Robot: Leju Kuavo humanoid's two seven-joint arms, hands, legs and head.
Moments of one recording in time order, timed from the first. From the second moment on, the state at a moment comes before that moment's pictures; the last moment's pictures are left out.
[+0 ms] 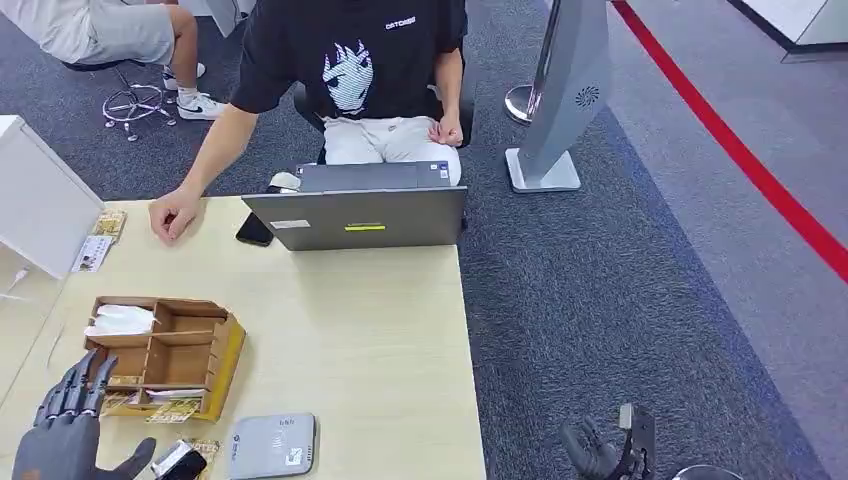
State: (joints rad) left arm 0.38 0.41 -0.25 -1.82 -1.04 0.29 0.18; right arm 0.19 0.04 -0.10 -1.07 -0.42 -0.11 -0.10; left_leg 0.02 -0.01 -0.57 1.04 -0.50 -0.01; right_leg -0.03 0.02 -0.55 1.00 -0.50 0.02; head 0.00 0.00
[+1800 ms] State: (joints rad) left arm 0.21 0.58 -0.47 -1.66 -1.15 0.23 0.13; right arm 0.16 0.04 -0.06 -1.04 -0.43 -0.09 -0.11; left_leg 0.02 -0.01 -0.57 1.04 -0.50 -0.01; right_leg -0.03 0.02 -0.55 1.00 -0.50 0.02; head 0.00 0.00
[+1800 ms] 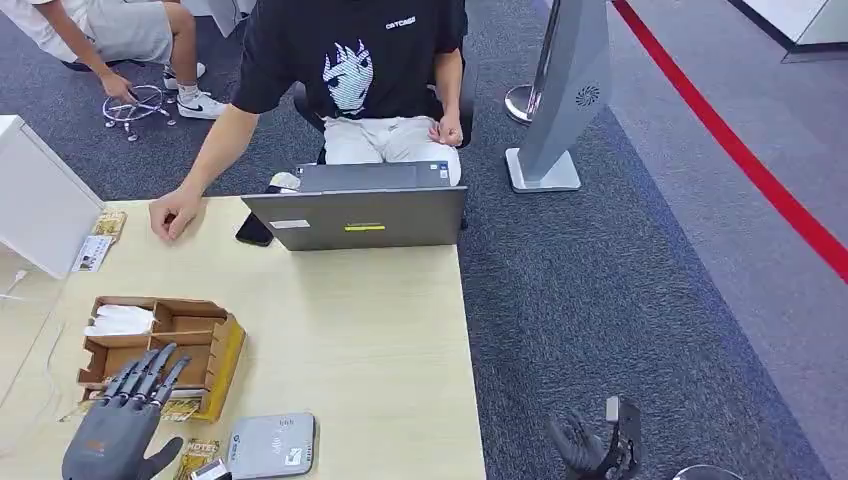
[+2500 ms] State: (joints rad) left arm 0.20 0.57 -0.48 -1.62 -1.08 0.24 0.12; right arm 0.16 0.04 -0.06 -1.04 -0.43 -0.09 -0.11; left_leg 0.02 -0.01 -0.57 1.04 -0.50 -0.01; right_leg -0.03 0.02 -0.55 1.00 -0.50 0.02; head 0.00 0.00
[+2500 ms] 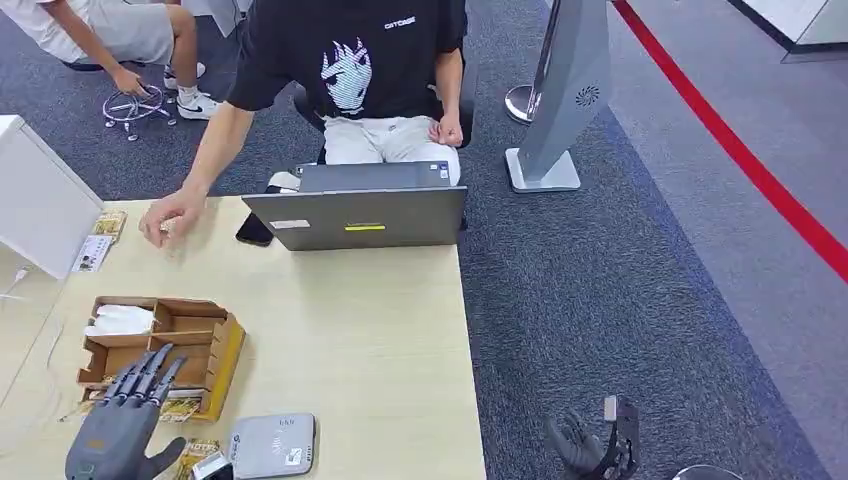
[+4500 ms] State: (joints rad) left arm 0.02 0.51 -0.20 -1.76 -1.08 0.30 -0.03; right arm 0.16 0.04 -0.04 -1.03 -0.43 -0.12 -0.11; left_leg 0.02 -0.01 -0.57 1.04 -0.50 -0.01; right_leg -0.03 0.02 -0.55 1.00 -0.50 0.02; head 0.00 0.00
